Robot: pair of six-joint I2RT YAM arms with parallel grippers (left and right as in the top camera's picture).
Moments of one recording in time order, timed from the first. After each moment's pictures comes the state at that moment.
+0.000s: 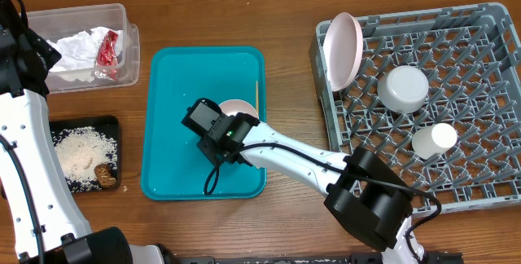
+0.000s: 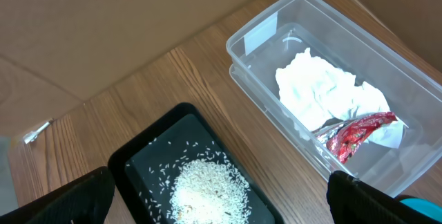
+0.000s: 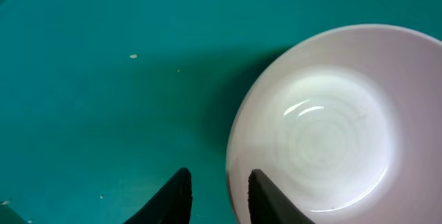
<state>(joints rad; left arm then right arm) 0.38 1.59 1.80 -1.09 -0.50 -0.42 0.98 2.09 1.58 -0.66 0.10 0.25</state>
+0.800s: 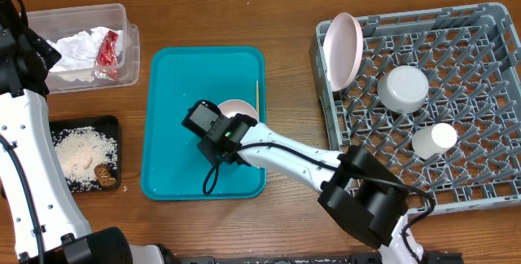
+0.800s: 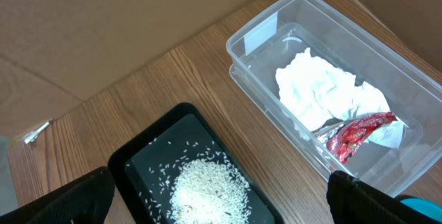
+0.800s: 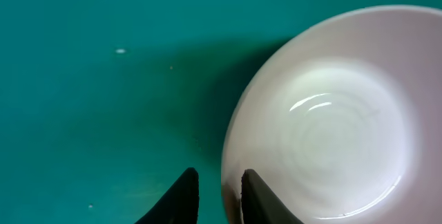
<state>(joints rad) 0.38 1.59 1.80 -1.09 -0.50 -0.42 0.98 2.12 1.58 -0.65 0.10 0.27</state>
